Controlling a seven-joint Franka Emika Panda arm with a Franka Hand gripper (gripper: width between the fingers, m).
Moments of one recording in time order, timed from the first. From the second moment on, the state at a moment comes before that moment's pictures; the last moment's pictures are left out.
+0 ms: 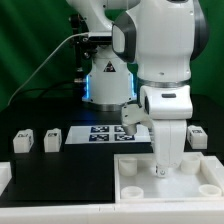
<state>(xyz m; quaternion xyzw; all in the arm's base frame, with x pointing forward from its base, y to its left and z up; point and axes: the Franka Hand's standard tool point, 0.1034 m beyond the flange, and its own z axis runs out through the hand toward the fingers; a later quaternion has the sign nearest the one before) 0.495 0.071 0.010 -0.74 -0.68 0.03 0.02</state>
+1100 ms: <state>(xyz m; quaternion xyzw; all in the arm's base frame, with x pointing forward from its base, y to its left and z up) 0.465 0.167 0.046 -0.99 -0.11 0.05 0.03</state>
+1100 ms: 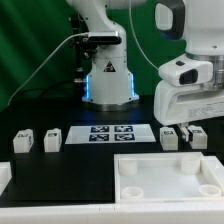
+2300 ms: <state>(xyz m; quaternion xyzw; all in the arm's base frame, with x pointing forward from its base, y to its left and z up) 0.429 0.182 0.031 -0.90 -0.01 0.44 0.01</state>
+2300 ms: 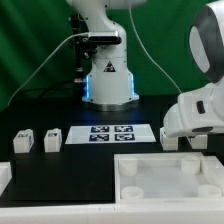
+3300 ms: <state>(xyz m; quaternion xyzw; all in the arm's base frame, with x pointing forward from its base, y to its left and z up) 0.389 0.183 0.003 -0.88 0.04 0.48 -0.02</state>
